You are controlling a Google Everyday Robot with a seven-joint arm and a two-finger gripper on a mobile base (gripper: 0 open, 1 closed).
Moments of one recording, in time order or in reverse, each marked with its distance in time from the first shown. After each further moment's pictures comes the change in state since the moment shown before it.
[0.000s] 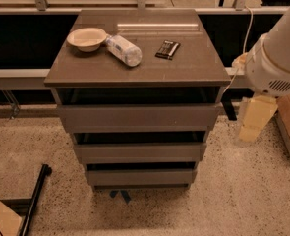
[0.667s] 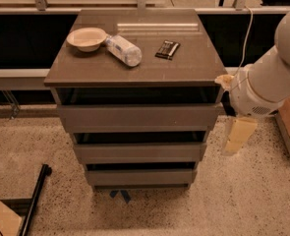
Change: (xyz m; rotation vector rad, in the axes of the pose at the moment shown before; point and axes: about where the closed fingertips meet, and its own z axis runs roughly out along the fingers) arm -0.003 0.002 0.068 0.022 -0.115 -0.103
